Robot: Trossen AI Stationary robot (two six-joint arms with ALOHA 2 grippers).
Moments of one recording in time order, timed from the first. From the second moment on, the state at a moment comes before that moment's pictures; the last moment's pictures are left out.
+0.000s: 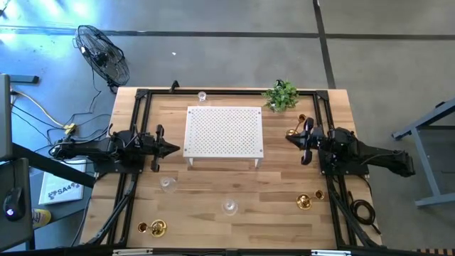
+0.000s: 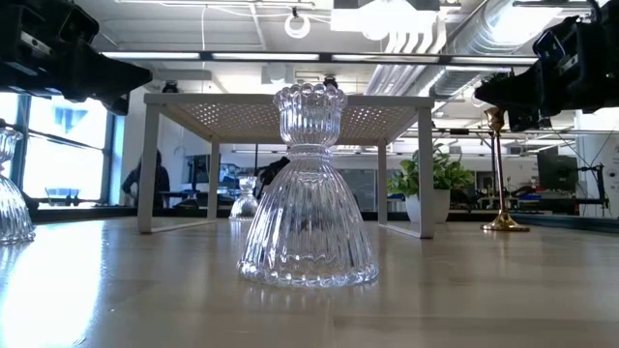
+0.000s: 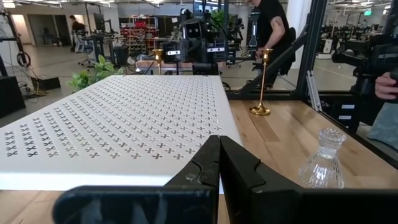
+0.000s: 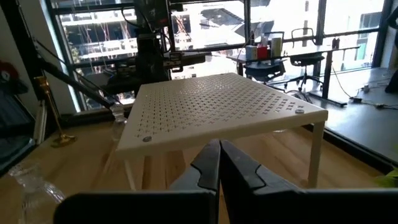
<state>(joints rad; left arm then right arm) -0.03 0.01 0.01 0.02 -0.04 0.00 -0.20 0.01 0.01 0.02 -0.01 0.11</state>
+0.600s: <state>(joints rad) -0.03 0.01 0.01 0.02 -0.04 -0.01 -0.20 0.01 0.01 0.07 0.02 0.11</state>
